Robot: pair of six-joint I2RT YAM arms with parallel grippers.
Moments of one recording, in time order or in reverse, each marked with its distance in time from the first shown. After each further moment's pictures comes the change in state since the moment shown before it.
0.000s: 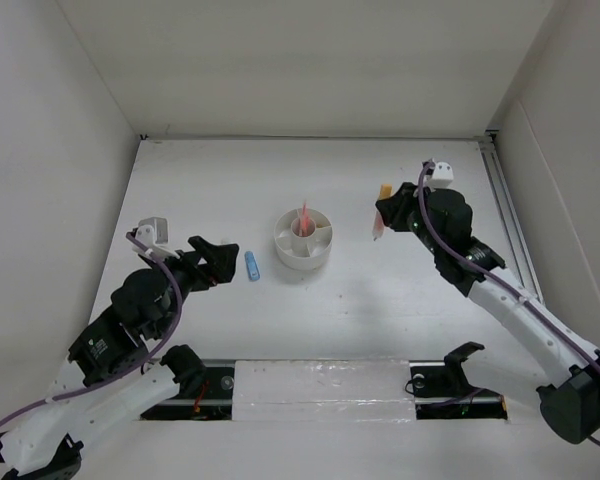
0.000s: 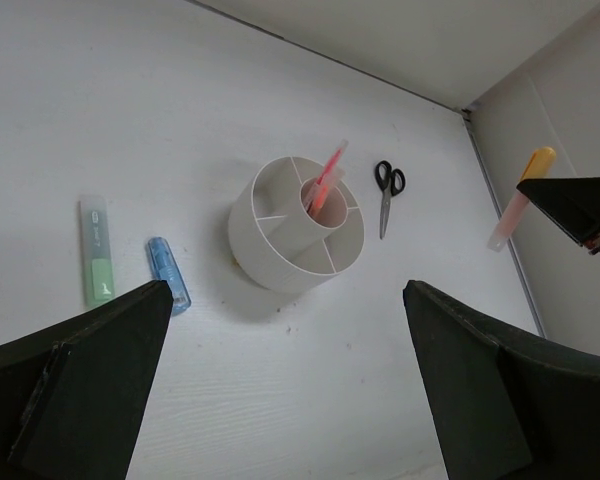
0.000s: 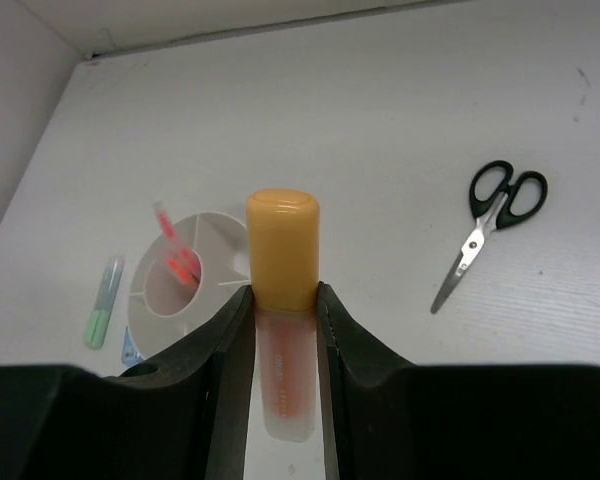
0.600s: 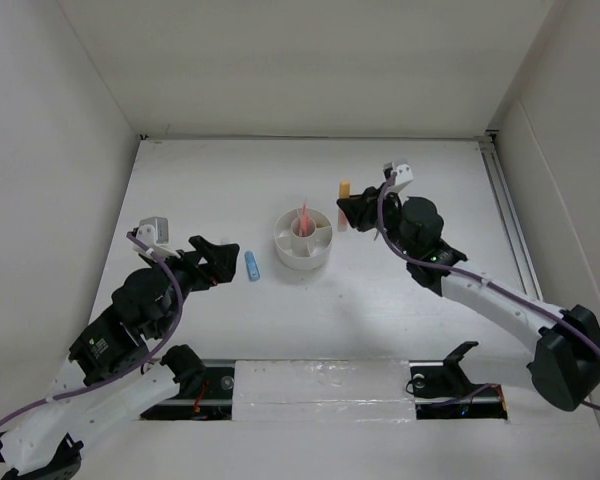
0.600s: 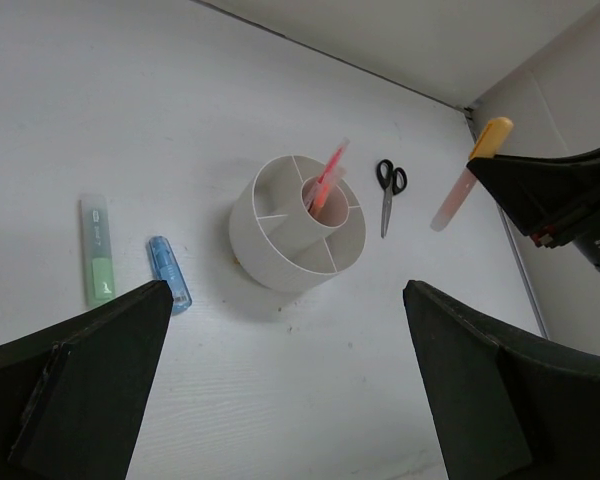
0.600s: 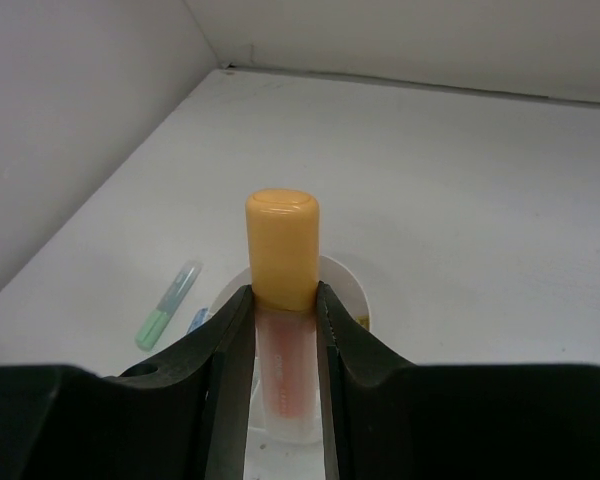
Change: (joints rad) left arm 0.000 0.008 0.000 0.000 0.000 0.000; right arm 0.138 0.159 -0.081 0.476 -0.132 -0.117
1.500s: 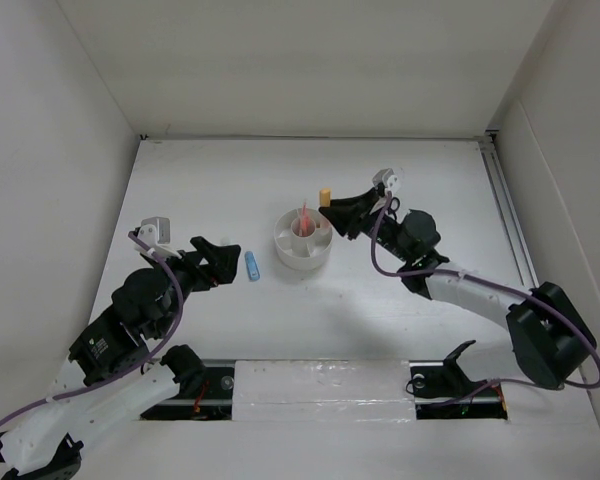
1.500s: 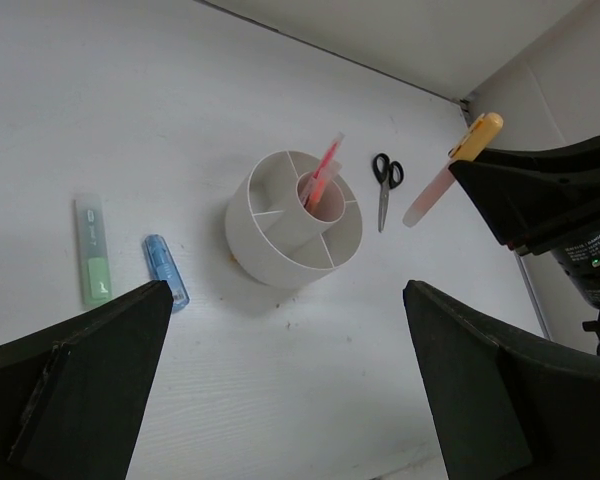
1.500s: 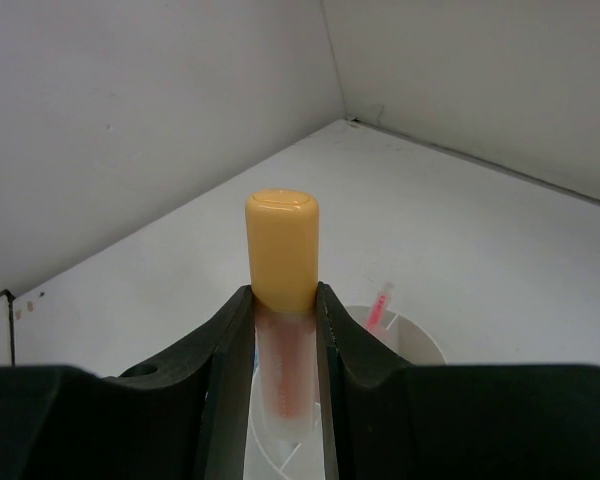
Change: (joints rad) left arm 0.000 0.000 0.000 0.001 0.020 0.009; right arm 0.005 0.147 -0.132 0.518 -0.289 -0.040
